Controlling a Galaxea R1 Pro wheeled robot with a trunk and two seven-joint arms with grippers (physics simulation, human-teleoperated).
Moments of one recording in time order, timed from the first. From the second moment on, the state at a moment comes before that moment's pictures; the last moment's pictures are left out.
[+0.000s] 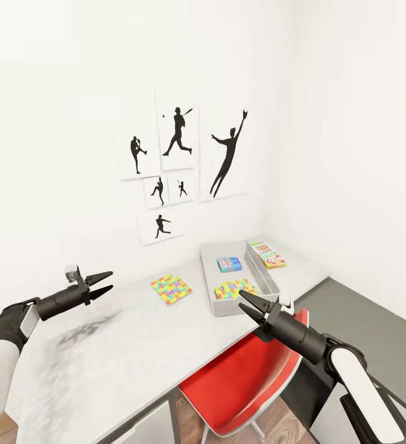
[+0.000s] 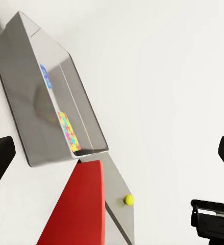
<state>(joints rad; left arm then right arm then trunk) -0.90 0.33 0.55 -0.42 0.00 0.76 -1.34 -0.26 -0.17 0.09 -1.58 -1.30 0.77 0.37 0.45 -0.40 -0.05</state>
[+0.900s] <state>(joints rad) -0.90 0.33 0.55 -0.42 0.00 0.76 -1.34 -0.26 -0.17 0.09 -1.58 -1.30 0.77 0.36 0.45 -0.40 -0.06</state>
